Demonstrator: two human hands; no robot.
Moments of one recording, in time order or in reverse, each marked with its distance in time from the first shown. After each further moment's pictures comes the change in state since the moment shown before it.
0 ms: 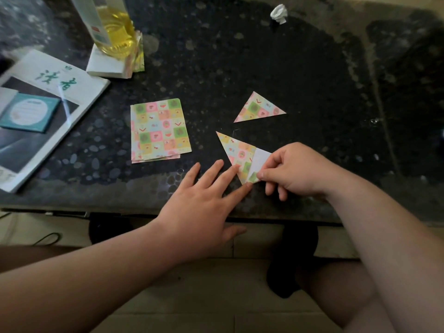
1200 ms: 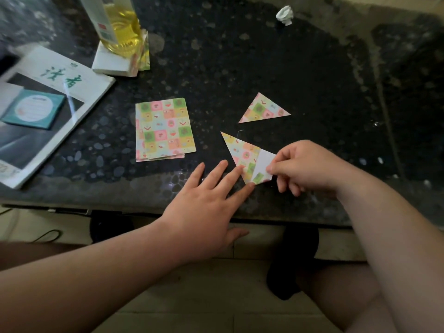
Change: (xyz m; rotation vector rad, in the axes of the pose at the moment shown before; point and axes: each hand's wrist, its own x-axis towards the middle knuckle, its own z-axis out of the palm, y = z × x) left_hand -0.002 0.002 -0.006 -0.063 -0.007 0.021; right_hand 0.006 0.004 -0.009 0.061 0.006 0.023
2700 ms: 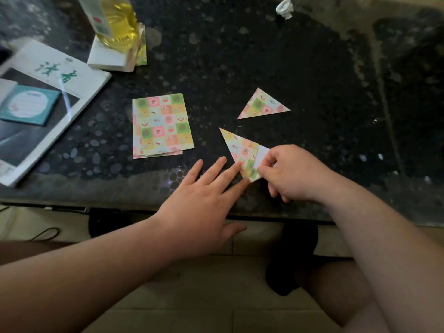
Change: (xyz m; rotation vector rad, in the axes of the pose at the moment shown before) left_hand -0.001 -0.004 -0.002 -0.062 0.029 -0.010; right_hand -0.006 -0.010 0.026 -0.214 0.072 -0.040
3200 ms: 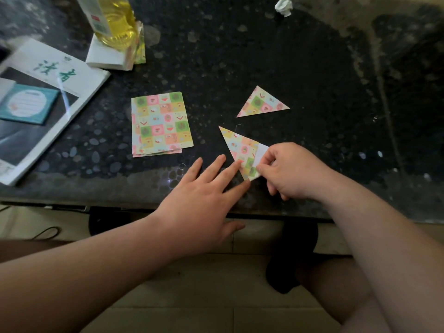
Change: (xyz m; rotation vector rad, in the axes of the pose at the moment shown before) left_hand 0.001 0.001 0.000 0.020 -0.015 0.021; right_hand 0.001 0.002 0.002 0.001 0.011 -0.012
